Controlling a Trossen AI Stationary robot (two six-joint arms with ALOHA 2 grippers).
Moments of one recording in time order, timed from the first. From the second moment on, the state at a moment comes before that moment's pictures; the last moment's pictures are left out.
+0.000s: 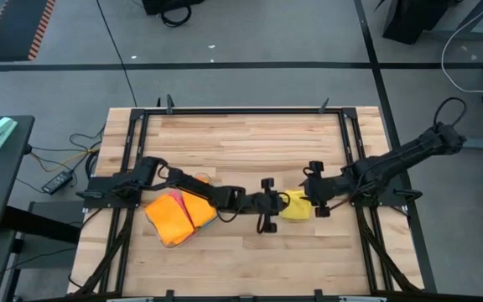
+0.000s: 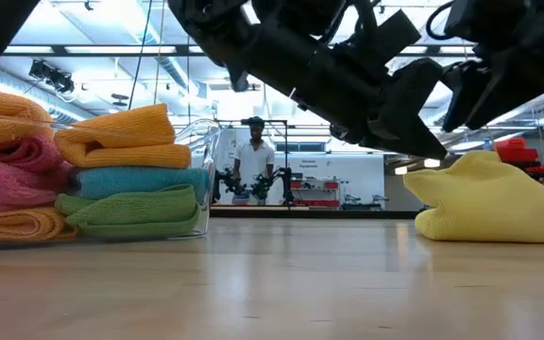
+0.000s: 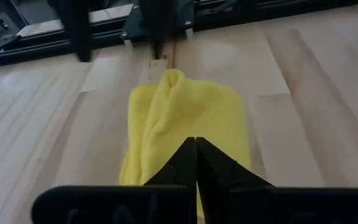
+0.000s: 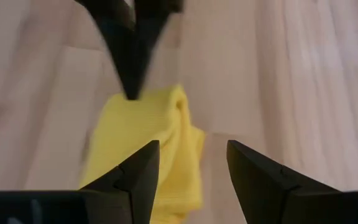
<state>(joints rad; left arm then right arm) -0.20 2.21 1.47 0.29 -0.32 0.06 0.34 1.00 0.64 -0.61 0.33 0.14</state>
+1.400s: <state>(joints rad) -0.12 2.33 1.47 0.49 -0.22 0.06 0.35 1.25 0.64 -0.58 0.28 0.60</state>
